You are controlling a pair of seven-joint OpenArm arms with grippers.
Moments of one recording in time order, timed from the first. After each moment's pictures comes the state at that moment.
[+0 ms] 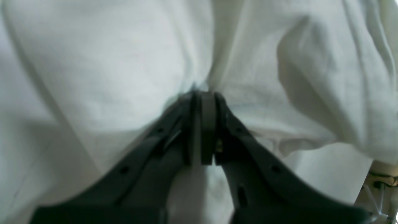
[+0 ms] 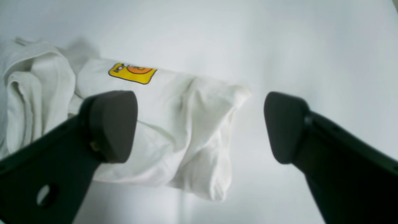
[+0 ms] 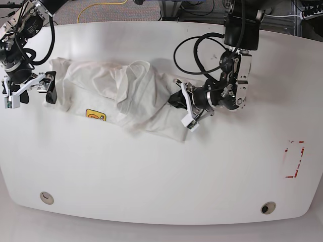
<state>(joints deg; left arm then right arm) -9.6 -2.8 6.9 74.0 -25.1 -37.9 53.8 -8.3 14.5 50.8 108.5 42.9 36.5 -70.9</state>
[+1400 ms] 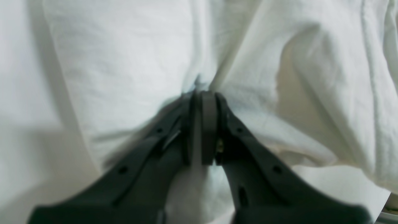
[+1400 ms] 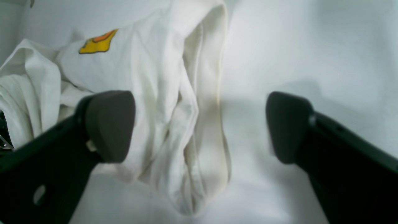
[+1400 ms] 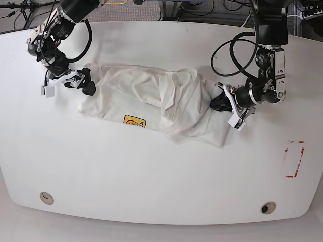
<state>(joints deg) -5.8 -14.5 -3.6 72.6 -28.6 -42.7 48.7 -2.6 0.4 52.4 85.2 43.2 40.1 -70.0</state>
